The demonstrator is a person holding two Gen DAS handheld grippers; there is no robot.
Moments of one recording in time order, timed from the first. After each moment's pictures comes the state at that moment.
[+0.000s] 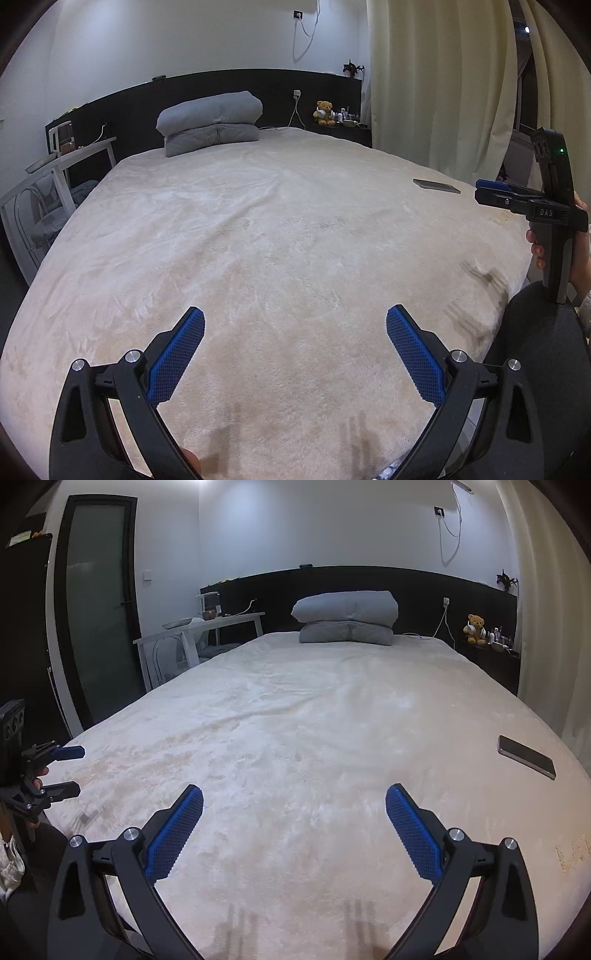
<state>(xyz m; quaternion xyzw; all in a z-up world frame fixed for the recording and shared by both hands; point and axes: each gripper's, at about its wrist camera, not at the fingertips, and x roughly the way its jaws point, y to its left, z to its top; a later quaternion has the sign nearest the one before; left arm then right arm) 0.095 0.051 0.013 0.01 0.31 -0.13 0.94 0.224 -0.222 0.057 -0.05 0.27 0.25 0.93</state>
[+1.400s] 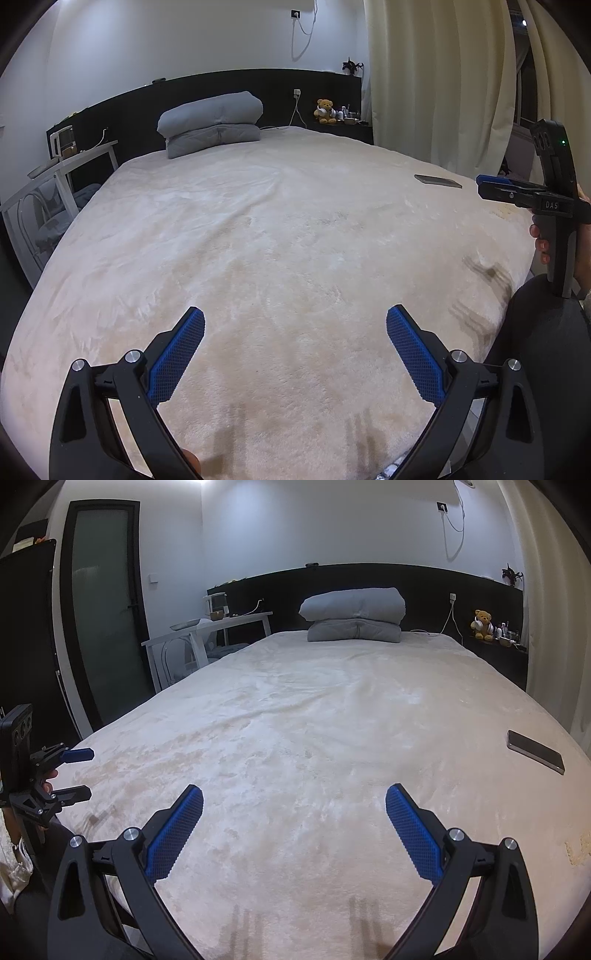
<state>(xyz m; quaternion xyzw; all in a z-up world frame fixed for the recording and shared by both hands) 0.094 0.048 0.009 0.02 0.31 -0.12 0.94 0.220 -0.220 0.056 -0.04 0.27 0.27 0.92</state>
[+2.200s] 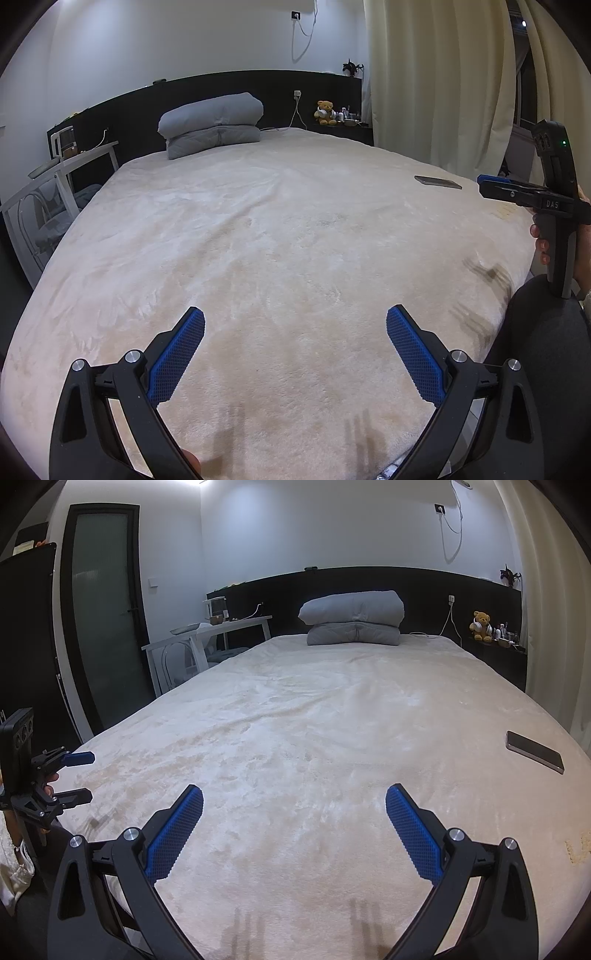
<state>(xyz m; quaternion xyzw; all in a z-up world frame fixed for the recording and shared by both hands) 0.092 0.048 0.009 0.02 0.31 -0.12 0.94 0.219 -0.222 0.056 -0.04 0.27 0.27 0.92</state>
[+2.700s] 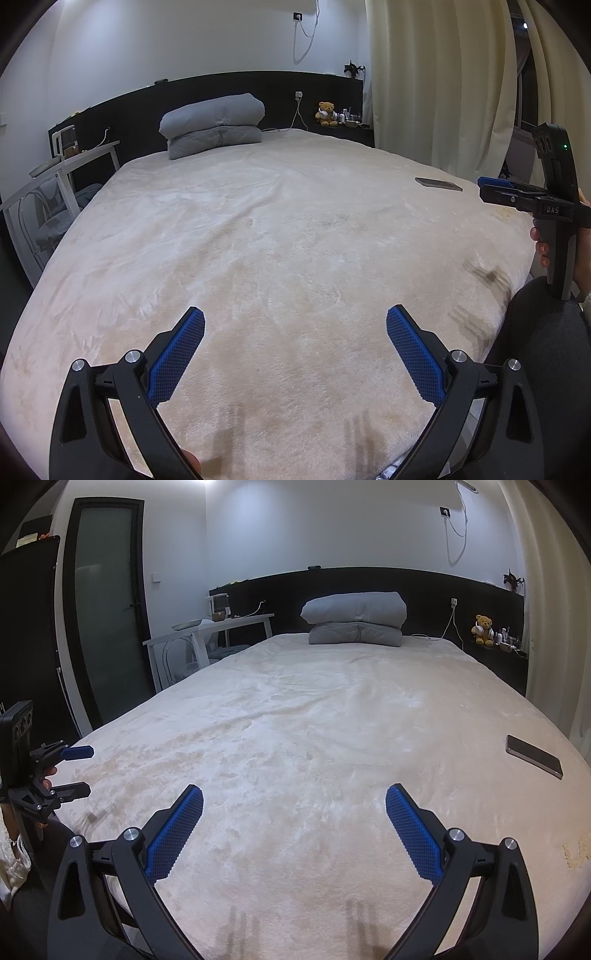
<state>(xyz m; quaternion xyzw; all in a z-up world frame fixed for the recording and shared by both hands) 0.091 0.048 0.009 0.02 0.31 -0.12 0.94 0.221 -0.222 0.058 -0.04 0.27 0.27 0.92</state>
